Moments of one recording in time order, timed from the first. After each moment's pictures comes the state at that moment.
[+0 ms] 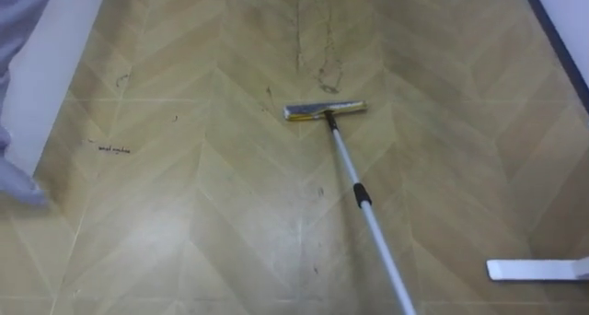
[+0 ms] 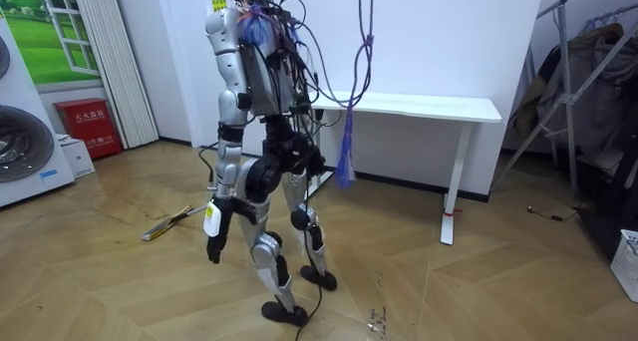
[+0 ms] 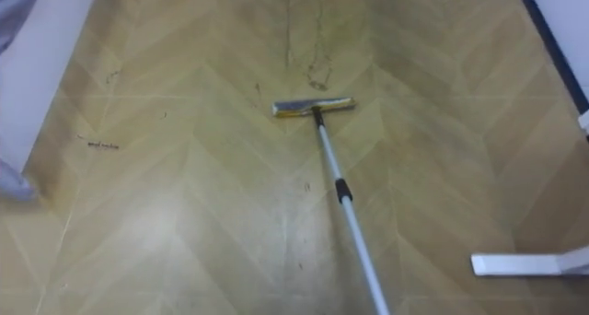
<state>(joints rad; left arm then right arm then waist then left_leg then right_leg) 0.09 0.16 0.00 1.10 0.43 0.17 0.11 0.02 -0.24 0.09 1.32 -0.11 0.20 0.03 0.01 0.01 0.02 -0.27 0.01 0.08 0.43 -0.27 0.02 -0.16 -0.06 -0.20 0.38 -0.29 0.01</state>
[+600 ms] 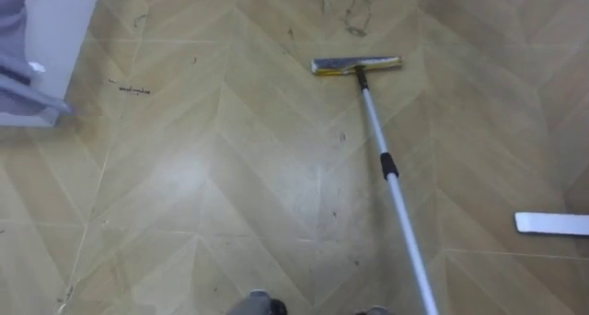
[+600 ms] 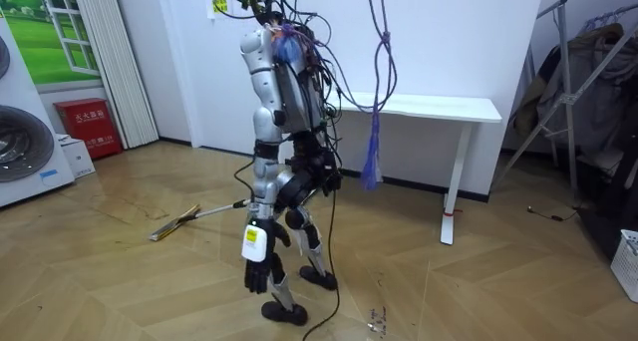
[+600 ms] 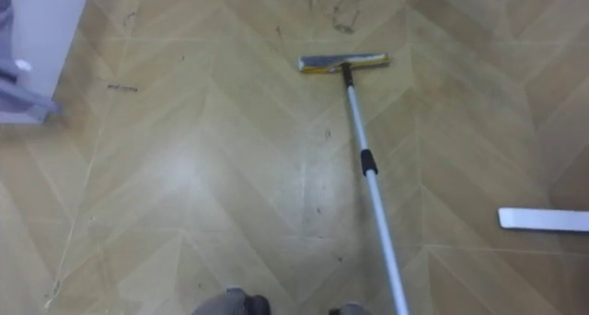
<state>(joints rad) 0.05 0.16 -0.08 1.18 0.18 0.19 0.21 -0.08 -0.27 0.13 1.40 0.07 0.20 -0.04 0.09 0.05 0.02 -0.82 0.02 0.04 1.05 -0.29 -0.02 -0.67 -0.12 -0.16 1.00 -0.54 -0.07</state>
